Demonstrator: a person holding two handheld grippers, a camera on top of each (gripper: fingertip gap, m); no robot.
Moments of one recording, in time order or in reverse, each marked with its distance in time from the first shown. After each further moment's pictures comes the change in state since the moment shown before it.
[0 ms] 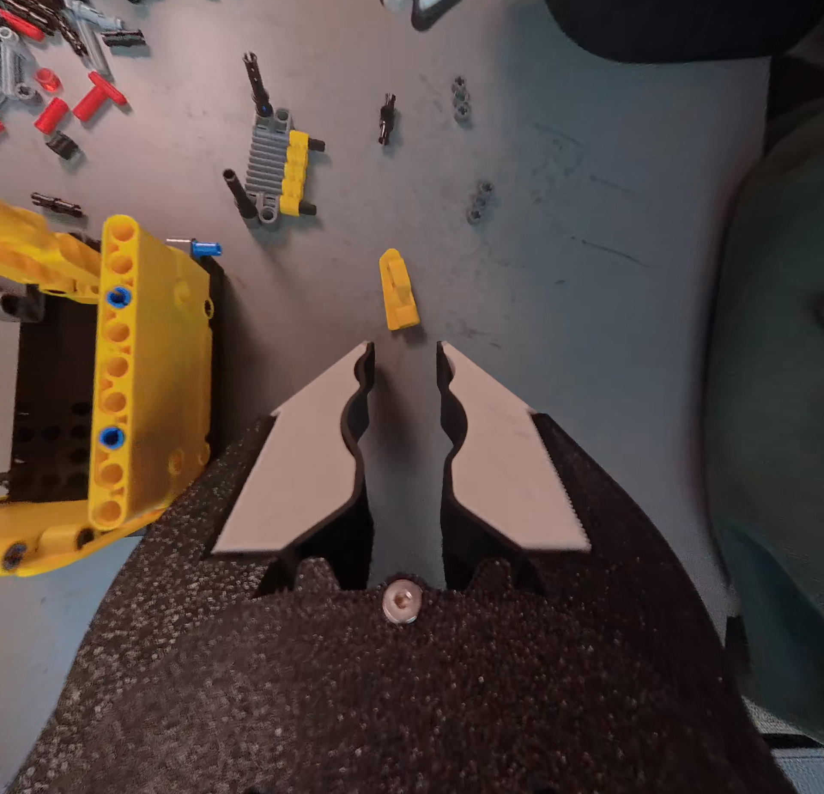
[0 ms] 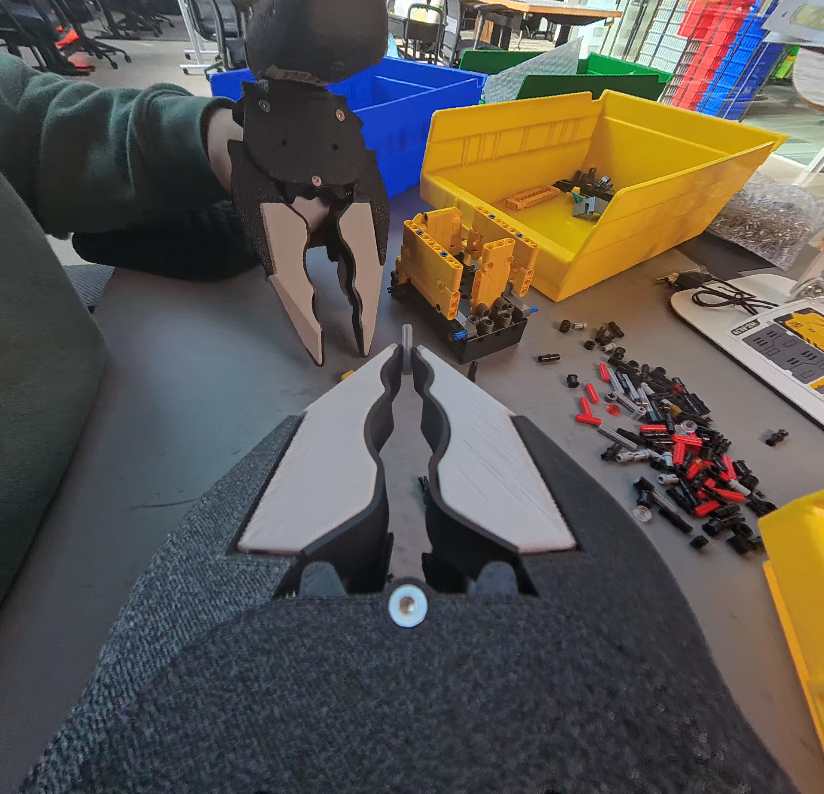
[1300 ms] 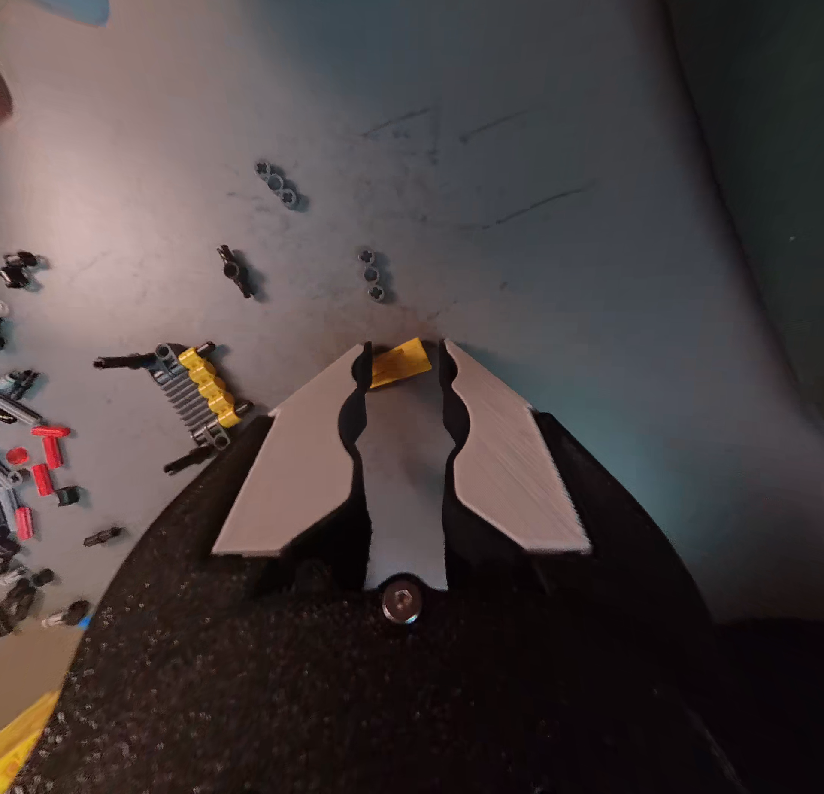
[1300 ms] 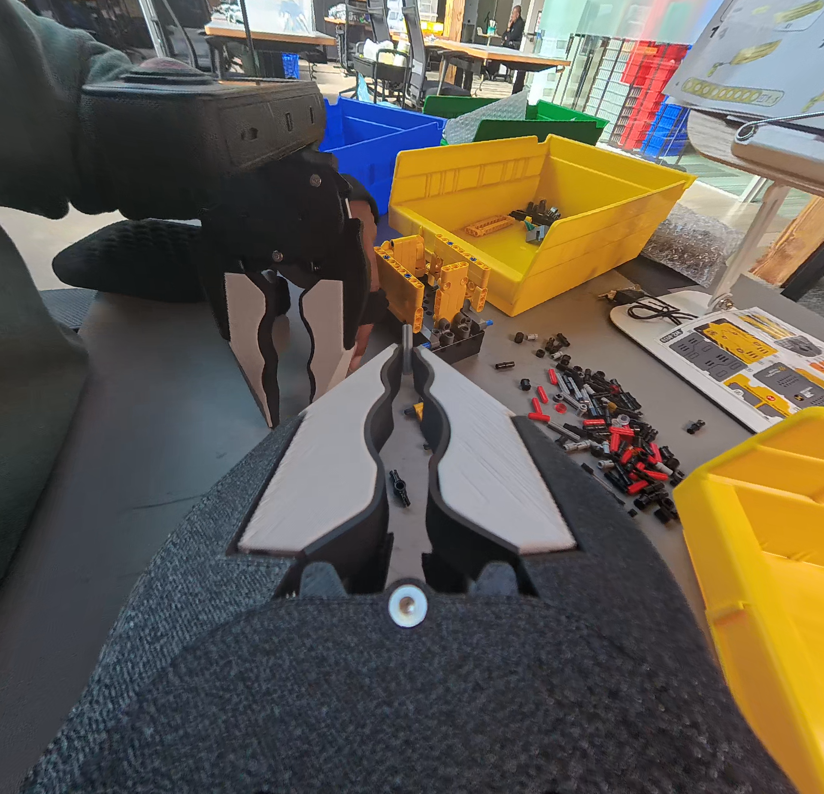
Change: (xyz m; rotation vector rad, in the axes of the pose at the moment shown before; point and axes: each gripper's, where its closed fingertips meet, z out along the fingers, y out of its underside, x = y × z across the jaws) left arm 0.030 -0.022 0.033 -0.228 0.180 0.630; right arm 0.016 -0.014 -0.025 0.060 0.069 -0.010
